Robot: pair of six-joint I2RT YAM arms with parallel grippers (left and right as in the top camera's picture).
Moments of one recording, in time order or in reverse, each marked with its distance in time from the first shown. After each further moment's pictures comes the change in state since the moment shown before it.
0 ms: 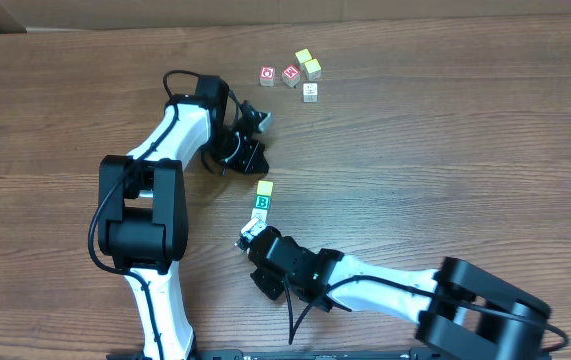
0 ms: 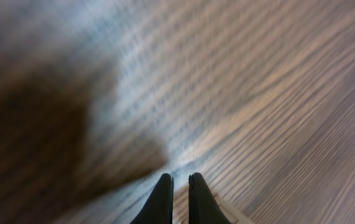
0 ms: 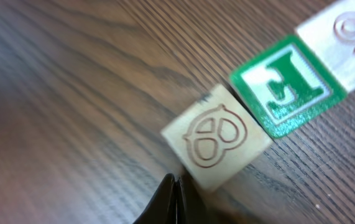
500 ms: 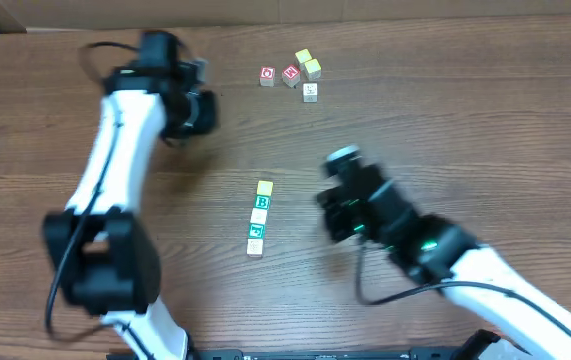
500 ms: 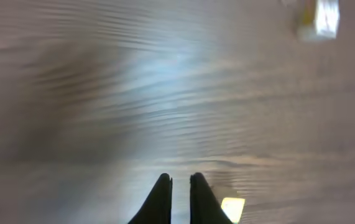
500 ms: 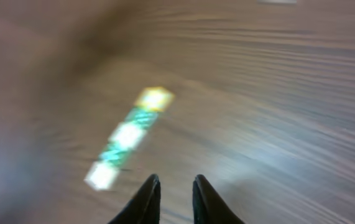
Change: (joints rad) left arm 0.144 -0.286 0.134 -0.130 -0.301 -0.525; right arm -0.424 -0.574 0.004 -0.401 -0.026 0.072
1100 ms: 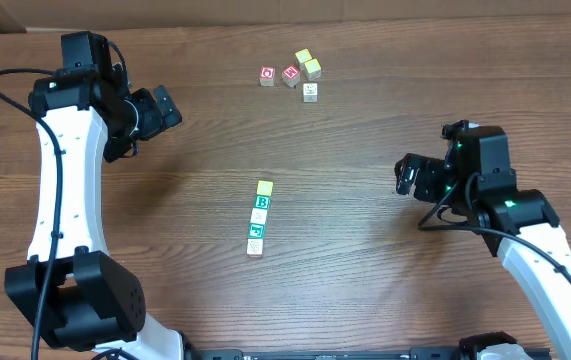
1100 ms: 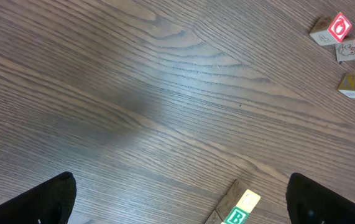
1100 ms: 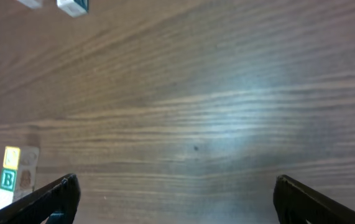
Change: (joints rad) left arm 0.143 -0.111 0.012 -0.138 -0.081 -0.164; right arm -0.505 0.015 0.000 -0.169 -0.087 0.003
